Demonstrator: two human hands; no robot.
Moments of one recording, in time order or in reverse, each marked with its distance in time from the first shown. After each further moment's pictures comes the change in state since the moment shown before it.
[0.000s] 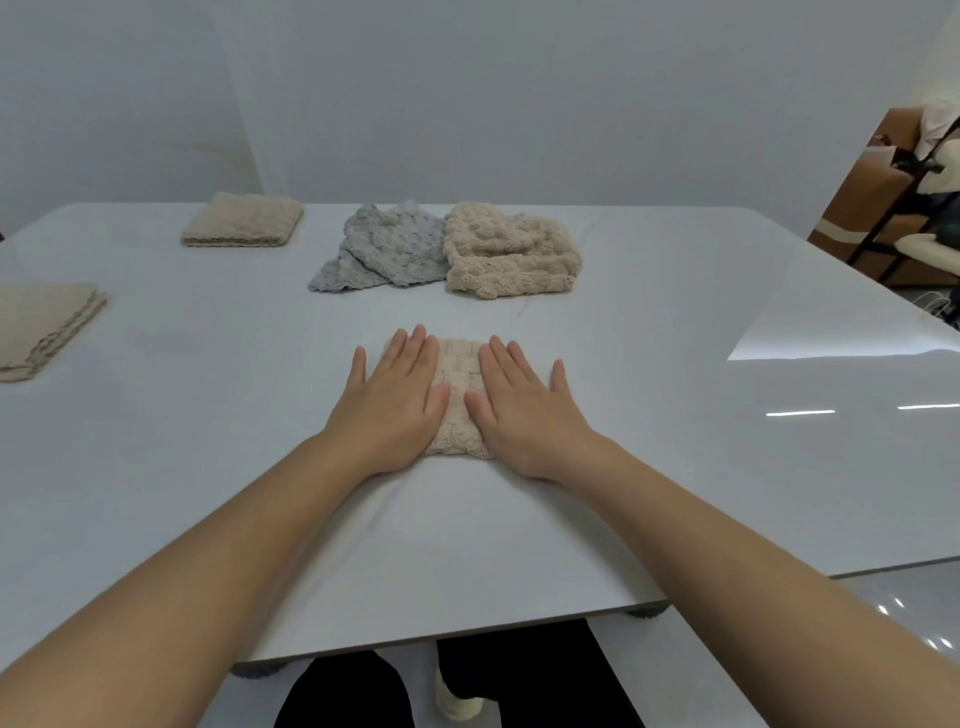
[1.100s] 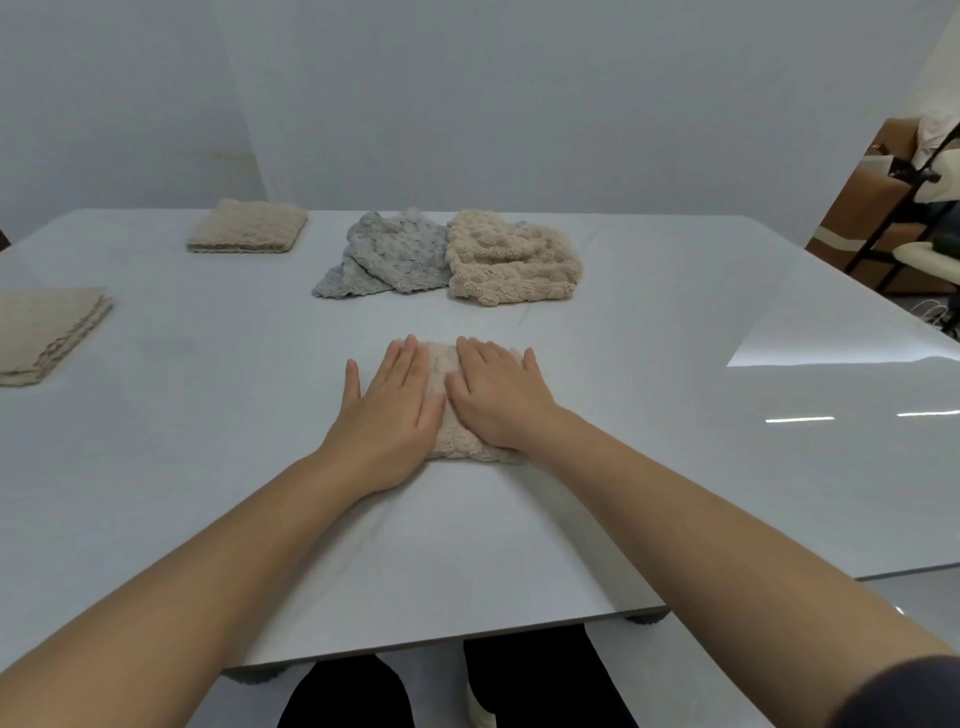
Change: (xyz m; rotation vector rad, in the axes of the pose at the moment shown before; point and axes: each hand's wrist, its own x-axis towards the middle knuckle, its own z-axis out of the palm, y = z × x) left_hand -0.013 -0.002 -0.001 -0.124 0.031 0.006; right_hand 0.038 -0.018 -0.006 0.050 0.050 -0.001
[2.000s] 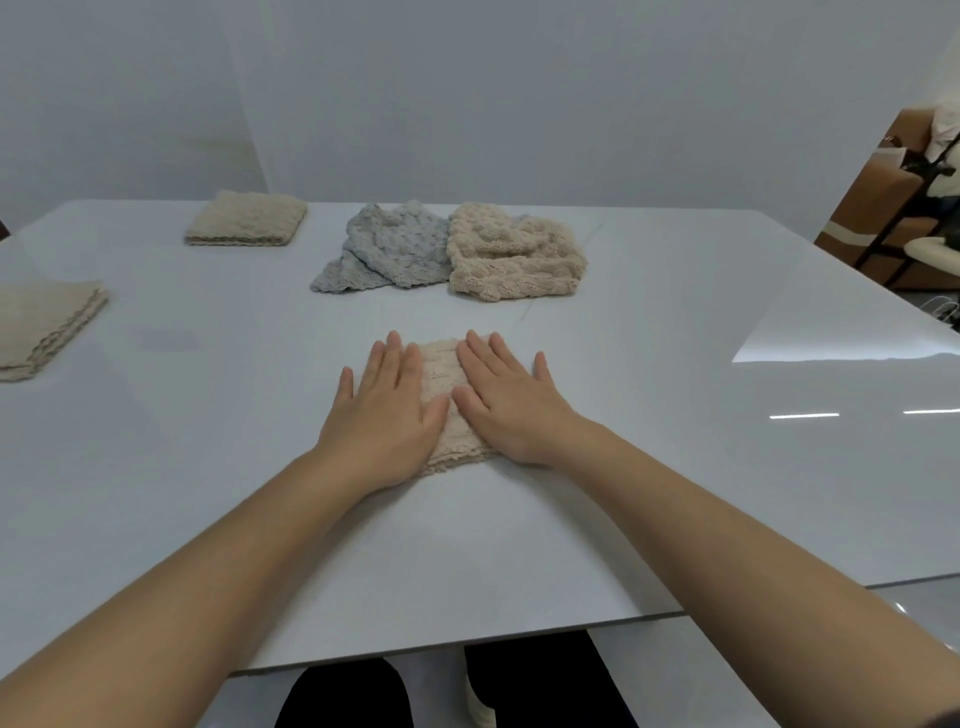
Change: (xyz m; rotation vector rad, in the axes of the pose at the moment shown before) left_hand -0.002 0.011 -0.005 0.059 -0.015 -0.152; right_hand -0.021 0.014 -0.007 0.012 -0.095 -0.101
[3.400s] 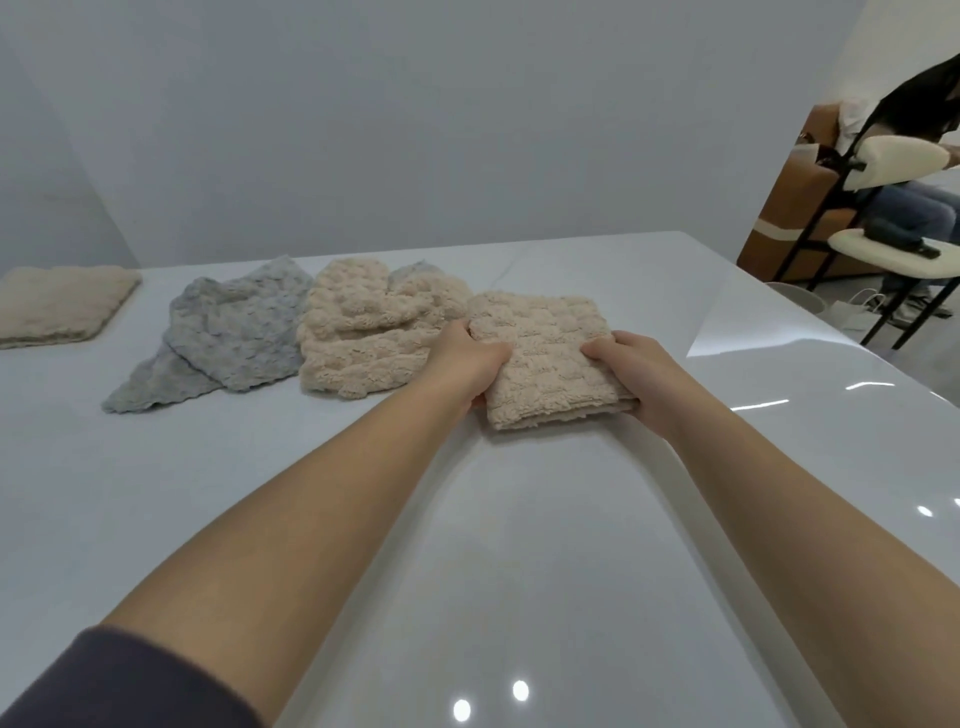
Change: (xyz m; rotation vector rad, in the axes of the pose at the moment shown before) left_hand 0.213 0.190 0.002 -1.093 -0.113 -0.183; right_hand 0.037 0.240 -0.106 1.172 0.400 0.601
